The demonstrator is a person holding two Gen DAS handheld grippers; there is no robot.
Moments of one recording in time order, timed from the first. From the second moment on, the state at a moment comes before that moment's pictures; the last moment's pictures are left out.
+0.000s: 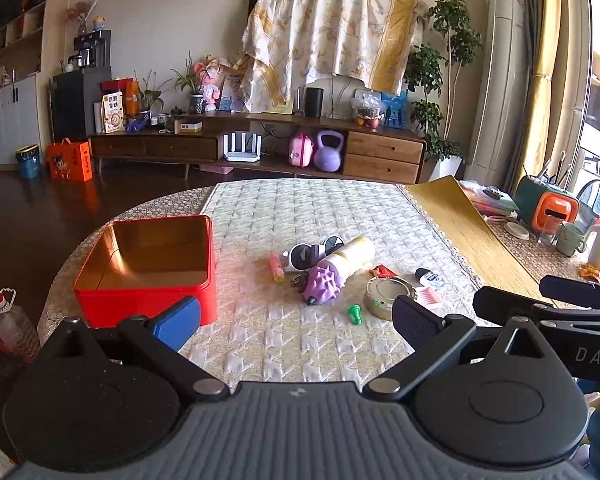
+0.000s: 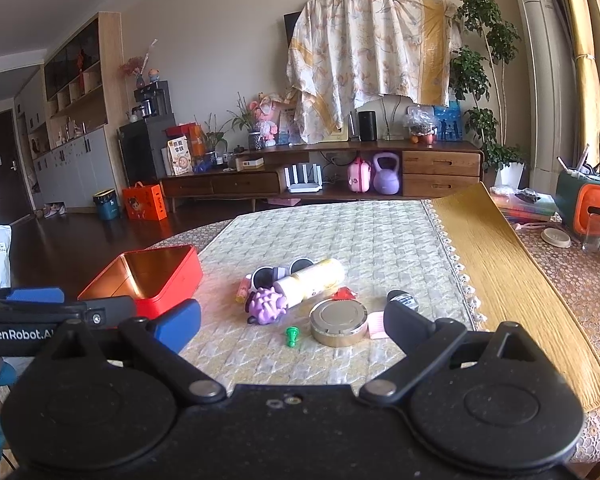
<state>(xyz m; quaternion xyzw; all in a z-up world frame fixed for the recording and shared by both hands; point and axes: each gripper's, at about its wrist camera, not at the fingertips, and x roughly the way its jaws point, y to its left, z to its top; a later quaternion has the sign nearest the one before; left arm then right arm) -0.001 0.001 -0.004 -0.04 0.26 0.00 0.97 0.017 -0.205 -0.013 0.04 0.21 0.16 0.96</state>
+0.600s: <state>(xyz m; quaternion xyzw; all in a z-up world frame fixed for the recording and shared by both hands) 0.005 0.005 -0.009 -0.05 0.27 -0.01 0.96 0.021 -0.204 -0.018 0.04 0.22 0.17 0.96</state>
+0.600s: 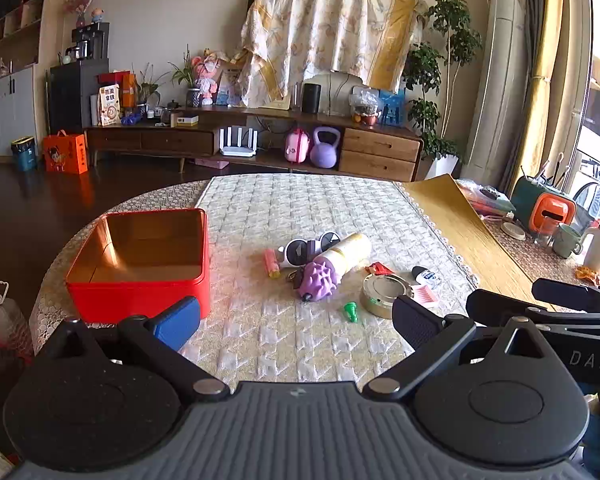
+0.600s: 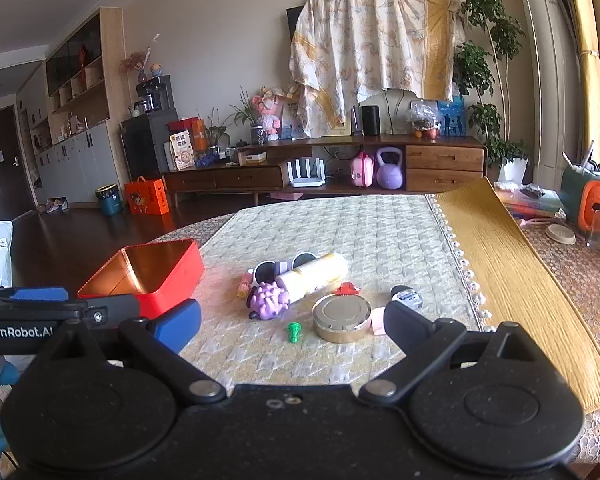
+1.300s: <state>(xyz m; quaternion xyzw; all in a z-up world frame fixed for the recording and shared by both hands) 0.058 0.004 -0.033 -0.04 0.31 -0.02 0.95 0.068 -0.217 -0.035 0.04 0.25 0.16 0.95</state>
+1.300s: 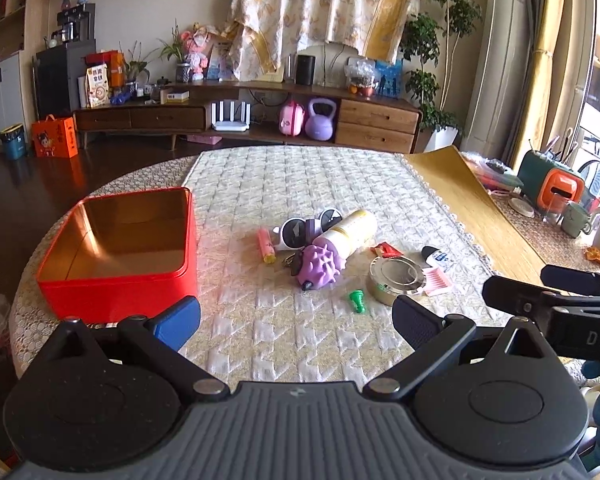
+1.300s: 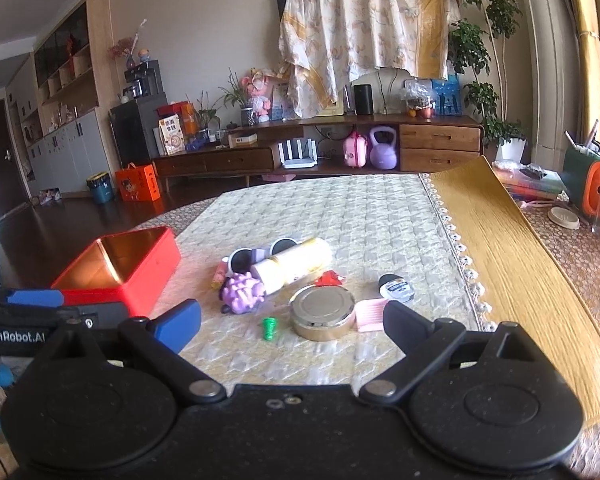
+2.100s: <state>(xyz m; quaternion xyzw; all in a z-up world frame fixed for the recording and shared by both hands) 0.185 -0.019 -0.097 -0.02 0.34 0.00 0.94 0.173 -0.204 -0.108 -0.06 0.30 0.19 0.93</state>
